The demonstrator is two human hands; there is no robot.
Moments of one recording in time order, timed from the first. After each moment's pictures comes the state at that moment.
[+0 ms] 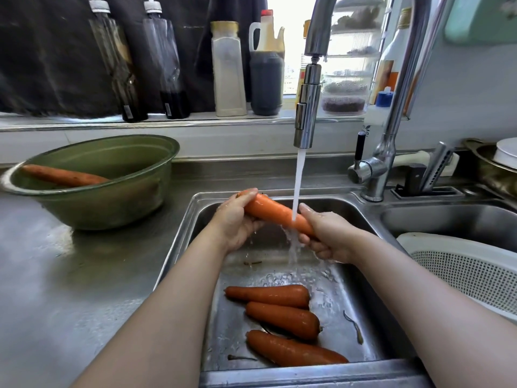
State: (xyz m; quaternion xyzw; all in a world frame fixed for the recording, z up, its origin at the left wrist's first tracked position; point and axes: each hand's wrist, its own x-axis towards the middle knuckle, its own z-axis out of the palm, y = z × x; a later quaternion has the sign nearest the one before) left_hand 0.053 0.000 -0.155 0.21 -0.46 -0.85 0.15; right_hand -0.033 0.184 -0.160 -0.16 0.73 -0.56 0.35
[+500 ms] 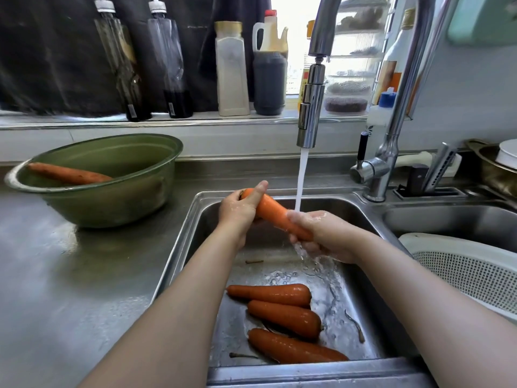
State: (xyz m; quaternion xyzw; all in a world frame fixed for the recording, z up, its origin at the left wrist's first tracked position) left_hand 0.050 0.010 -0.155 0.29 -0.62 -0.68 0.26; right_hand -0.023 0.185 -0.154 -0.27 0.72 -0.54 0.35
